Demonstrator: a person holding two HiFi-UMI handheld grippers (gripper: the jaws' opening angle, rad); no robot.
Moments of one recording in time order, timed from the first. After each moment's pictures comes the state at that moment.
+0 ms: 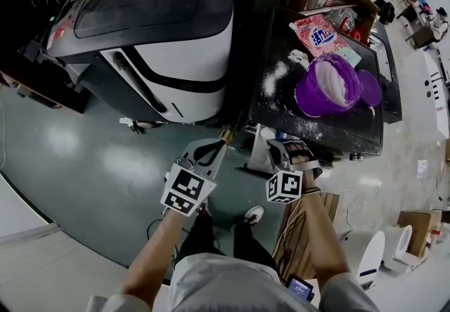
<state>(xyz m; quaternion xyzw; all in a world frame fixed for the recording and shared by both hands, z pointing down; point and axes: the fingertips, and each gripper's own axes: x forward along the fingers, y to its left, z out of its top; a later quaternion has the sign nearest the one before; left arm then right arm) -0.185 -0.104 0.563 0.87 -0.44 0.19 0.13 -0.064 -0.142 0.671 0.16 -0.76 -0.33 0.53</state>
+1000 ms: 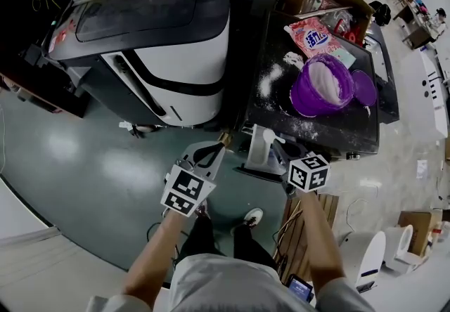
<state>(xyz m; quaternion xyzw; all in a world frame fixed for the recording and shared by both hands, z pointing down) -0.178 -0.096 0.560 0.87 -0.44 0.20 0.13 -0.027 -0.159 0.640 0.35 -0.87 0.26 0.21</state>
